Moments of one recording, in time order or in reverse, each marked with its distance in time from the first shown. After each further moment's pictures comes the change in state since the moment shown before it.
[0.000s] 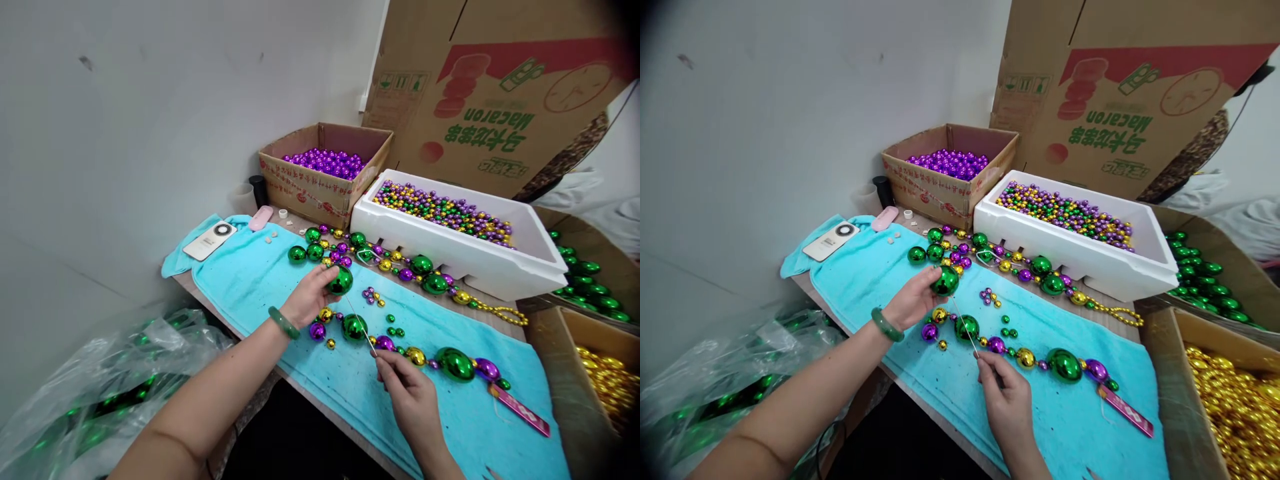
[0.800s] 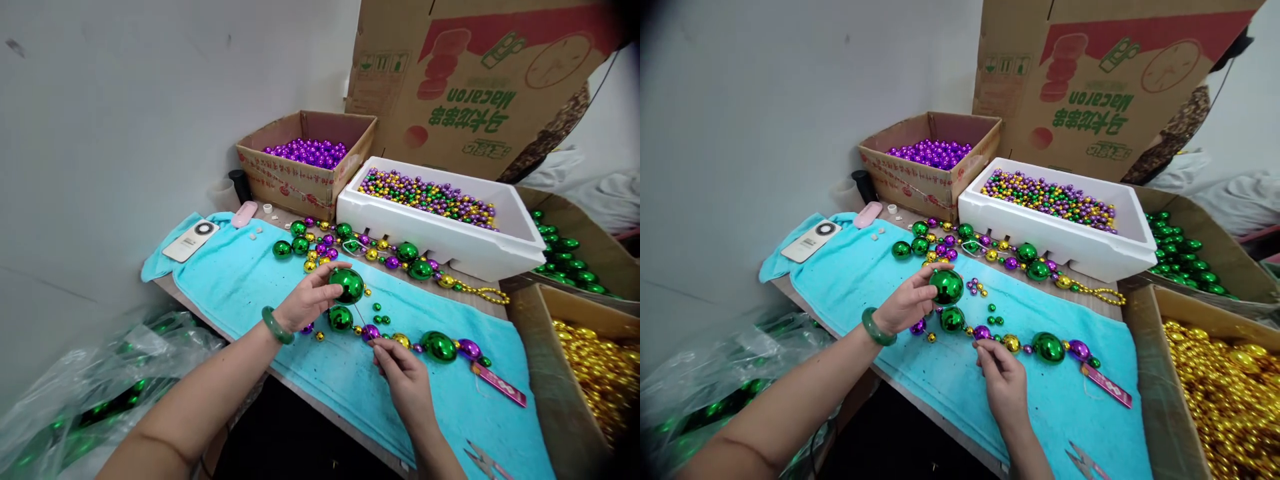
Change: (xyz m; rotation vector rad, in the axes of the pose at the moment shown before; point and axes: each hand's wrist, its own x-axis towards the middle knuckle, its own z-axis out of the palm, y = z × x) left_hand -0.005 -0.016 0.016 0.065 -0.373 0.037; right_hand 0.009 0.019 -0.014 0.185 0.060 0.124
